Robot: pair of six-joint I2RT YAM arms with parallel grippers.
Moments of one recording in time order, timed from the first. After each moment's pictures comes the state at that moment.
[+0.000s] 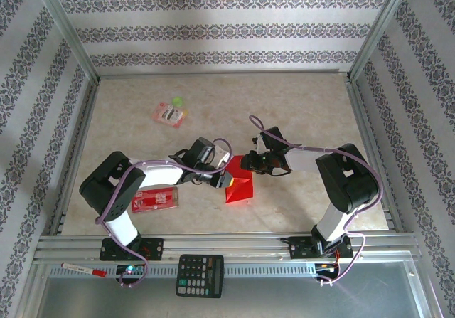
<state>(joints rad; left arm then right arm) -0.66 1.71 0.78 0.04 0.59 -0.35 0.45 1.71 0.77 -0.10 -0.51 0.63</state>
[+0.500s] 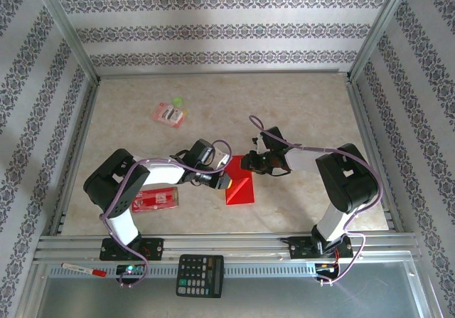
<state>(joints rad) -0.65 1.75 0.78 0.02 0.59 -0.36 0.45 1.71 0.77 -0.10 -0.51 0.63</state>
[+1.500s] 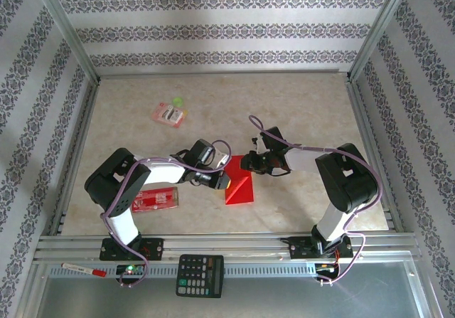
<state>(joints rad) -0.65 1.76 0.79 -0.01 0.57 -0.36 0.45 1.72 0.77 -0.10 -0.51 0.62</state>
